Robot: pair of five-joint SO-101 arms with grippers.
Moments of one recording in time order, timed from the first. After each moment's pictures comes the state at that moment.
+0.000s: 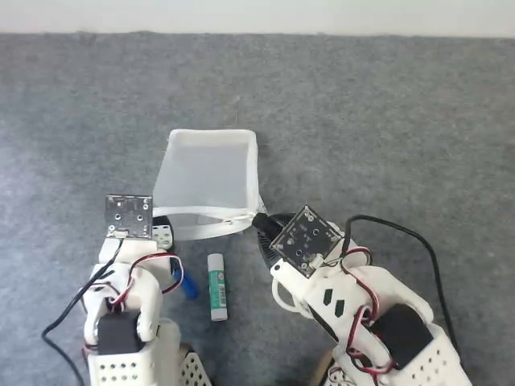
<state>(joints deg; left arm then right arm) -10.4 -101.7 85.3 63.3 -2.0 -42.5 -79.9 56.8 60.6 14.8</state>
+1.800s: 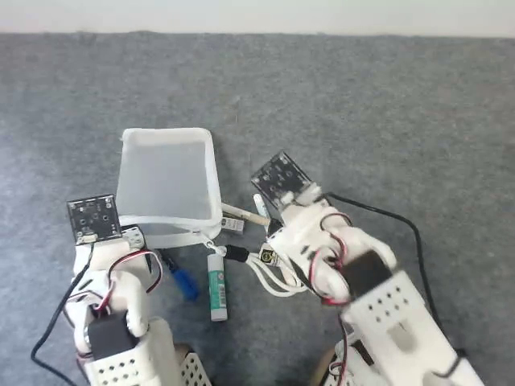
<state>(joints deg) -23.8 -101.5 85.3 64.7 -0.6 -35.5 -54.6 54.1 57.2 11.6</state>
